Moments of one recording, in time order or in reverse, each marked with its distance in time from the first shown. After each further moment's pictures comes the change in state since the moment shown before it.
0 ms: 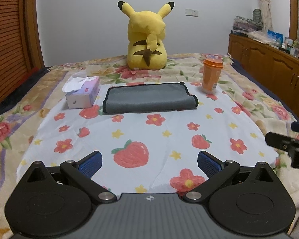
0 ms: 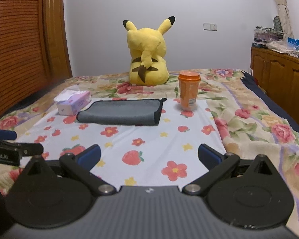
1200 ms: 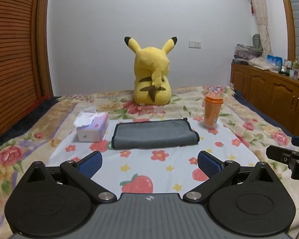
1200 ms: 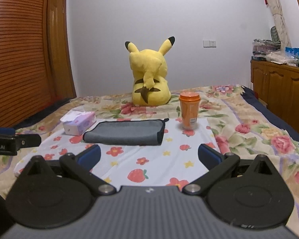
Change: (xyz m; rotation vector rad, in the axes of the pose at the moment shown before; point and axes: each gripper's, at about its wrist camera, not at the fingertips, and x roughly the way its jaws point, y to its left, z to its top) left arm -0.042 -0.001 0.017 0.001 -0.216 0.037; right arm -0.025 -0.001 0.011 0.027 -0.138 0.024
